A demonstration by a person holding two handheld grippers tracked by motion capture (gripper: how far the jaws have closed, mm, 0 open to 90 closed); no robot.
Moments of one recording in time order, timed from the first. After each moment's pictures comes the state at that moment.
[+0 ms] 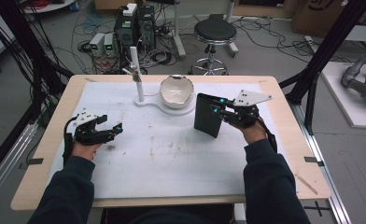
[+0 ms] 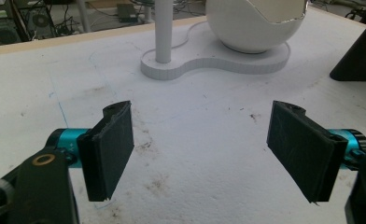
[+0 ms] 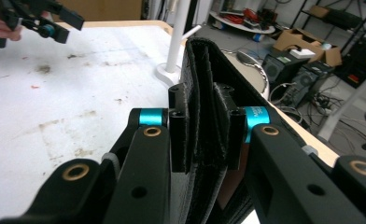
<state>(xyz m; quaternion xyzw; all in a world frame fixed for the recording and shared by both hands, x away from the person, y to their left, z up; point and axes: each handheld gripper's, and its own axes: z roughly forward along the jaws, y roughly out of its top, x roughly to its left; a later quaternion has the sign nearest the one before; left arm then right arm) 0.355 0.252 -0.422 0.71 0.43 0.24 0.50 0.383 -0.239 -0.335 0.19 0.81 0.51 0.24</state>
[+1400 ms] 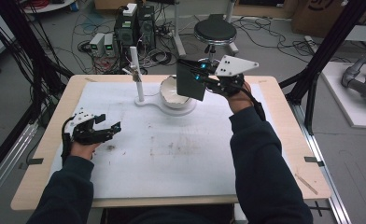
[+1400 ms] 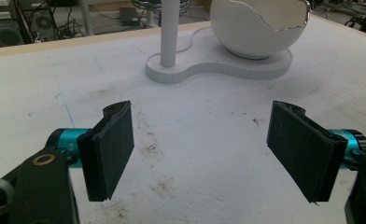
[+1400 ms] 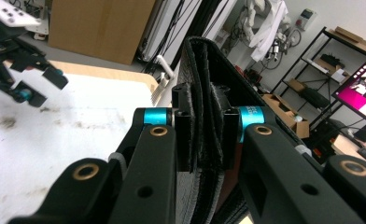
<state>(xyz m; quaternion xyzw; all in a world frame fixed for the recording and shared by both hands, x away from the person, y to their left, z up) 0.355 0.257 -0.421 0.70 0.43 0.24 0.51 0.416 -0.181 -0.248 0.07 0.78 0.53 0.33</state>
